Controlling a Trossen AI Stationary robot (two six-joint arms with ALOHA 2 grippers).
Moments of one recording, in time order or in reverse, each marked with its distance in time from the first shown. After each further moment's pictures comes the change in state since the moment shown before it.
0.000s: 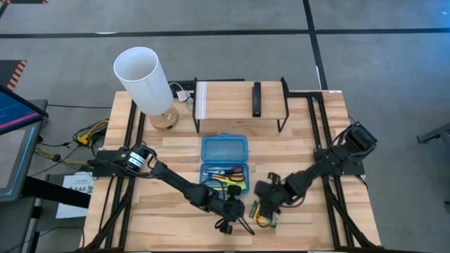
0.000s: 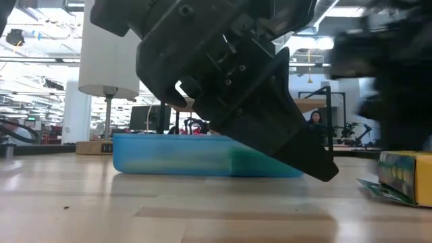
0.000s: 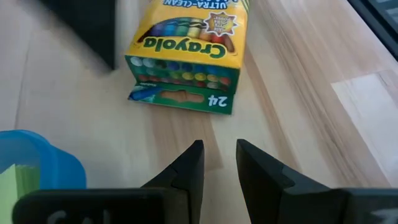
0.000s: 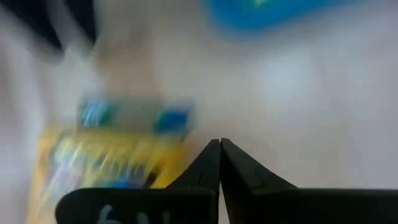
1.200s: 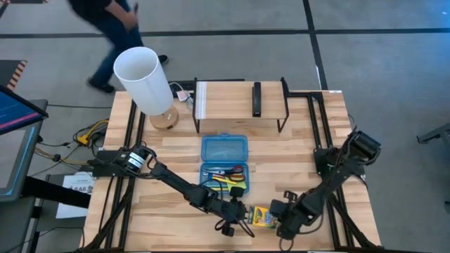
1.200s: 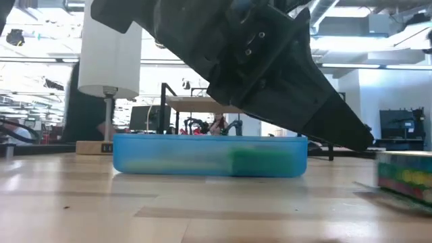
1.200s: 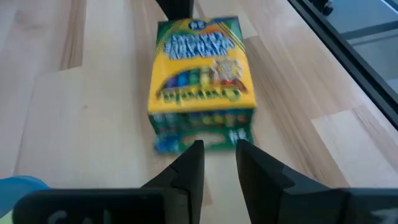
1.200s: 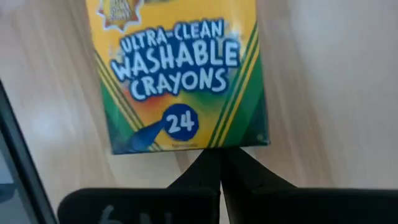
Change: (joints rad) left arm -0.008 0.000 -0.001 0.105 -0.006 0.032; right arm 0.247 0.024 0.060 -0.129 -0.067 0.288
